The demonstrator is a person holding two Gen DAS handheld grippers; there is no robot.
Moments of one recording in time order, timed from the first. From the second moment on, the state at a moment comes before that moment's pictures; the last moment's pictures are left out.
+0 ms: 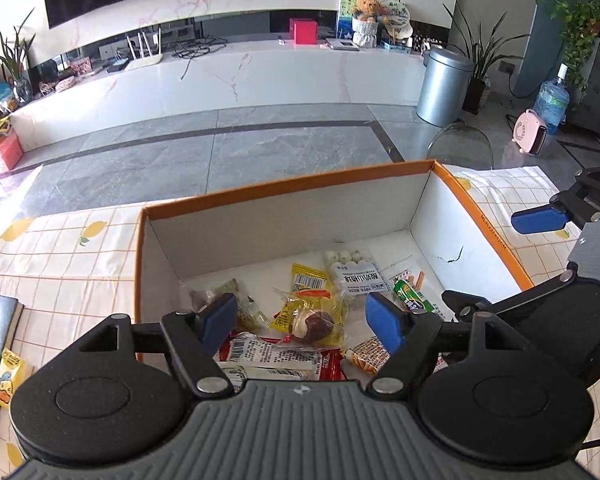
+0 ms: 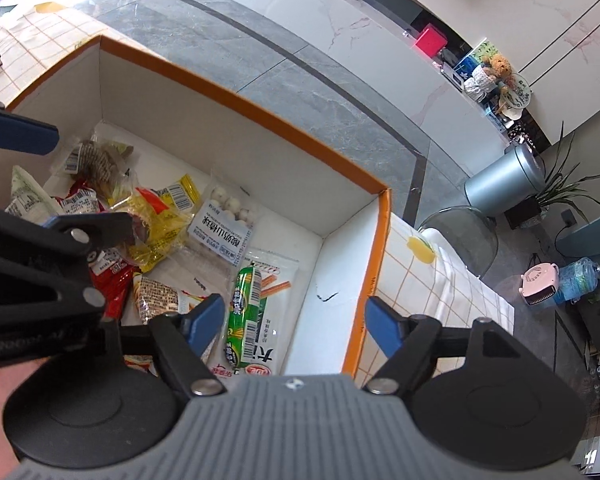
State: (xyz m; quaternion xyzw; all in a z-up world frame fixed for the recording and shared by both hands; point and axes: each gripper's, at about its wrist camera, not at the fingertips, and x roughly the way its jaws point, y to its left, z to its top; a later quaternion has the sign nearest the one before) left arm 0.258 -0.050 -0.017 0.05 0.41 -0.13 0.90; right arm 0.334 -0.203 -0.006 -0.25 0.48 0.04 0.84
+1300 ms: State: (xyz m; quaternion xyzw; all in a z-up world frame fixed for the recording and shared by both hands) left arm 0.053 -0.001 0.020 0.05 0.20 -0.07 0.98; right arm 0.013 -0.203 0.060 0.02 0.17 -0.03 0.98
